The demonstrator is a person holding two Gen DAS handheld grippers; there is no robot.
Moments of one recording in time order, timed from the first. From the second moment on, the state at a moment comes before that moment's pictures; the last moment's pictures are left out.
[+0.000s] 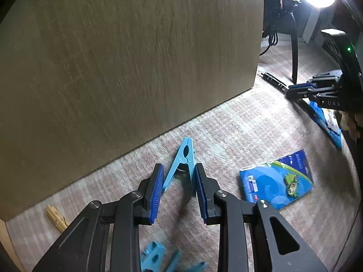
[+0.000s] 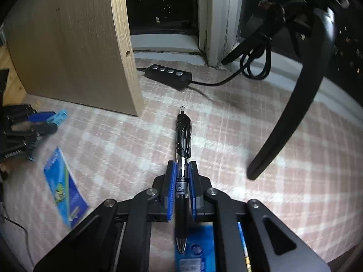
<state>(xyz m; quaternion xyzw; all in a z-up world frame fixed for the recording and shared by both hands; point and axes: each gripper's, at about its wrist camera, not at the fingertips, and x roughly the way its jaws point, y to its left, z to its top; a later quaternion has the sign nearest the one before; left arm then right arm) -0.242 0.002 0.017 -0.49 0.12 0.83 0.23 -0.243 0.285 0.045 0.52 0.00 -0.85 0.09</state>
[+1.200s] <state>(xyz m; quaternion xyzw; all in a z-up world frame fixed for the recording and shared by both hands) -0.047 0.215 0.154 -0.40 0.07 0.83 0.39 0.080 0.441 0.170 0.37 -0.16 -0.91 -0.08</state>
